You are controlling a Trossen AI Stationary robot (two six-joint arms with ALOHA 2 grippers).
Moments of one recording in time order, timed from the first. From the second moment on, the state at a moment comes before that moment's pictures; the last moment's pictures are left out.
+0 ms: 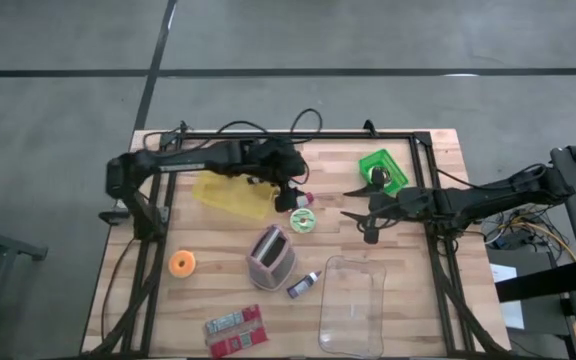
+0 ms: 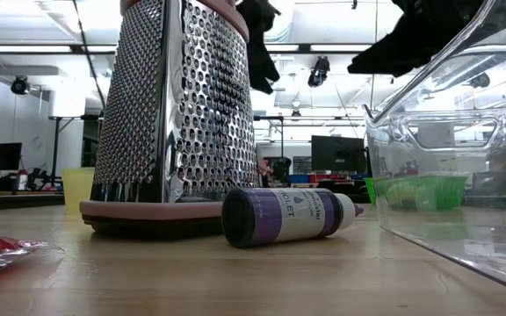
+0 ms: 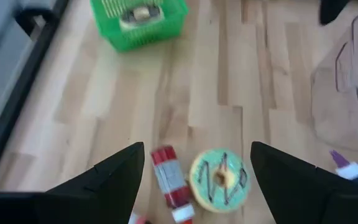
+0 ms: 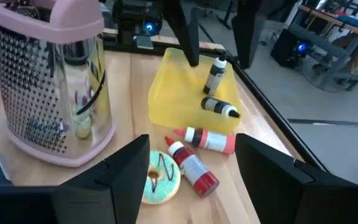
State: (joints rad) left arm 0.21 1.75 1.53 -0.62 0.08 0.08; right arm 0.12 0.90 0.48 0.11 0.34 -0.06
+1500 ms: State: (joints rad) left arm 0.23 2.13 1.70 -0.78 0.07 -0.08; right arm 0.15 0.81 0.48 0.08 0.37 -0.07
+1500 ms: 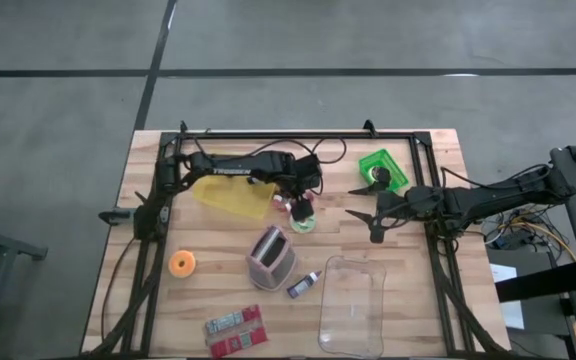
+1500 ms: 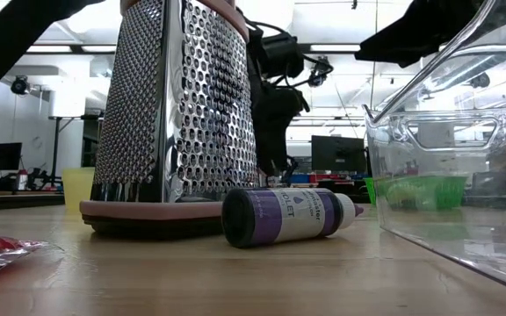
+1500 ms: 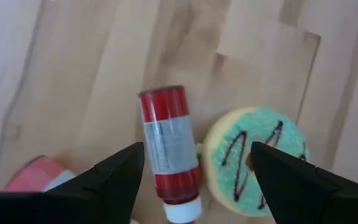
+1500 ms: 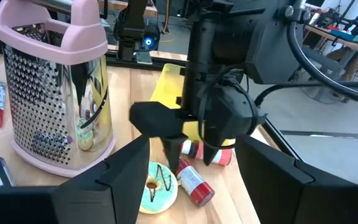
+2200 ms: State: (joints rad) left arm 0.26 2.19 1.70 -0.75 -0.03 -0.06; right arm 0.15 0.81 0.48 0.09 0.37 -0.07
